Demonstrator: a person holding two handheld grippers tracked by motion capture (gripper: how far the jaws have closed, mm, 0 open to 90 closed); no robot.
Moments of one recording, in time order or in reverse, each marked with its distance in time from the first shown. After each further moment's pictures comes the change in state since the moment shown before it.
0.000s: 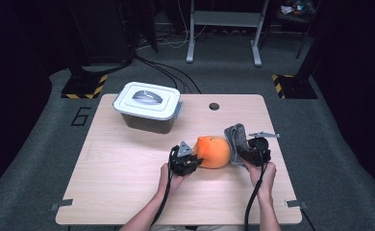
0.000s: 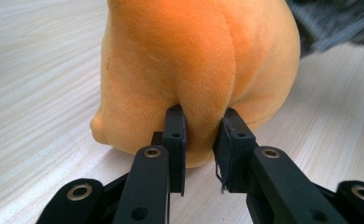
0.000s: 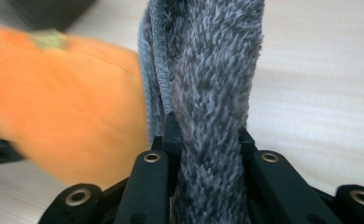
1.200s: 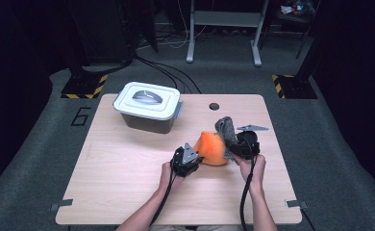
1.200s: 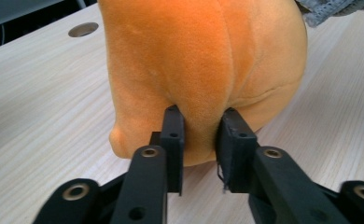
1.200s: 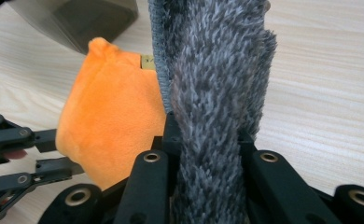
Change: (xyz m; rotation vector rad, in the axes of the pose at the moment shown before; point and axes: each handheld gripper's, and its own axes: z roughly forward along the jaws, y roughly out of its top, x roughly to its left) left arm -0.006 -0.003 0.008 -0.062 0.089 0.184; right arm 0.028 0.022 0.011 -0.035 0.070 -0.075
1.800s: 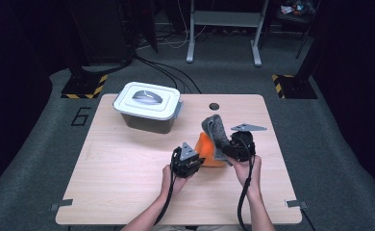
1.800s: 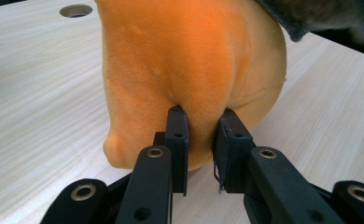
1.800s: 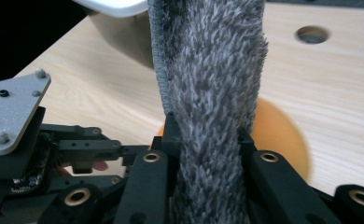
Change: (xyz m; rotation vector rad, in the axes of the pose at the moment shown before) left arm -0.008 0.011 -0.012 0.022 -0.040 -0.168; right arm 0.040 0.013 -0.028 -0.042 0.154 -0.047
